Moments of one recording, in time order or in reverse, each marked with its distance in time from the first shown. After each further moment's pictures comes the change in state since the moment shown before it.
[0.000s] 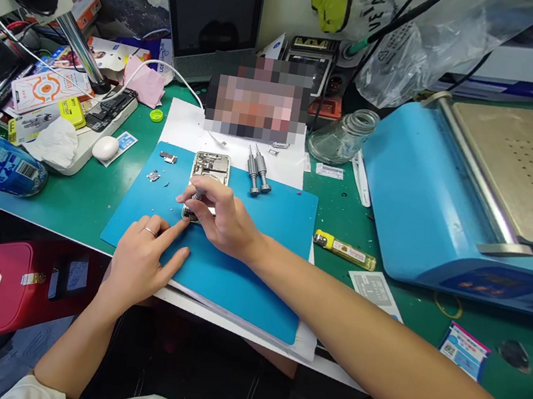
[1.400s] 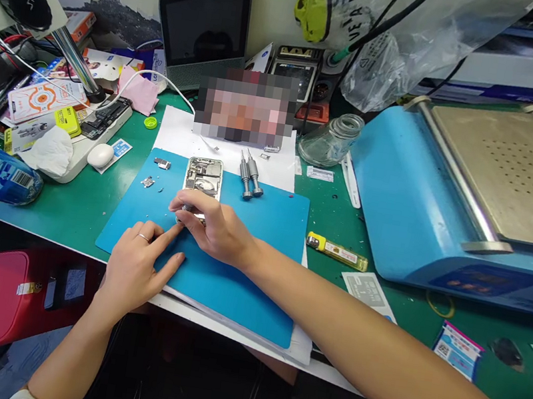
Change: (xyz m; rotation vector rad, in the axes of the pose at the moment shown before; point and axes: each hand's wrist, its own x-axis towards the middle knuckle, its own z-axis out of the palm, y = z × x) left_hand 0.000 0.000 0.000 0.012 0.020 -0.008; right_hand 0.000 -0.009 -0.005 -0.041 -0.088 0.151
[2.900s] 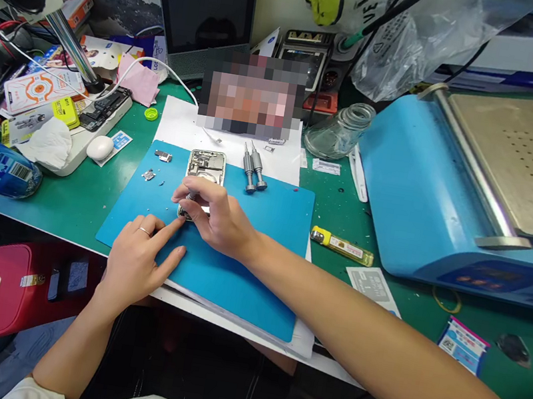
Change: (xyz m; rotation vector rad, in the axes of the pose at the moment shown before) left_hand 0.000 0.000 0.002 -0.011 0.012 0.009; right_hand 0.001 0.008 0.007 0.024 0.108 -0.152
